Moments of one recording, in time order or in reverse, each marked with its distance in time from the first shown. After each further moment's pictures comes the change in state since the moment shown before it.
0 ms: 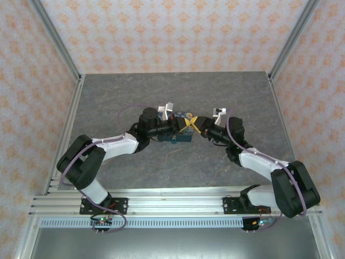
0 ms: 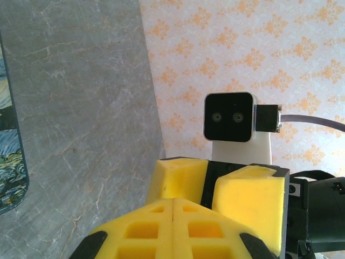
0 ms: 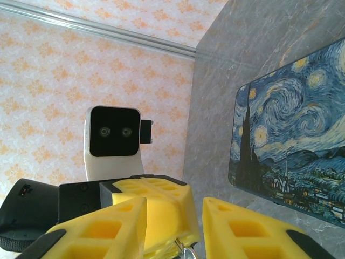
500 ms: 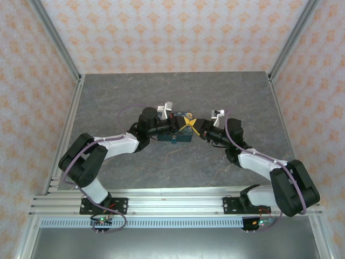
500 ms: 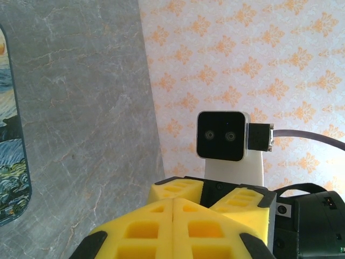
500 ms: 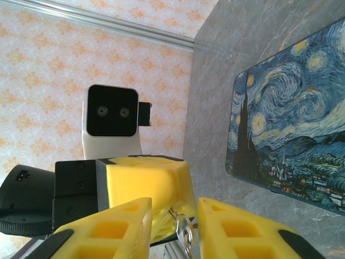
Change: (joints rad) left arm 0.013 0.024 0.000 0.039 0.000 -0.029; right arm 0.012 0.007 -0.019 0.011 -0.013 0.000
